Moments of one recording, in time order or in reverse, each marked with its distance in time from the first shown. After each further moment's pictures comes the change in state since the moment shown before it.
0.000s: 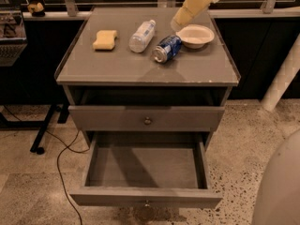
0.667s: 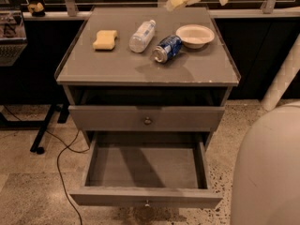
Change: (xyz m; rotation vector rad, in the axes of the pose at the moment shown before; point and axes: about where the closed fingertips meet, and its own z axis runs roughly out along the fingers) arm -0.022 -0.060 0.021 0.097 -0.121 0.400
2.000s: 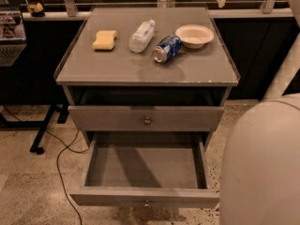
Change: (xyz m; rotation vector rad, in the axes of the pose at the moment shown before) arm -0.023 -0.008 0.014 0.085 -0.051 0.265
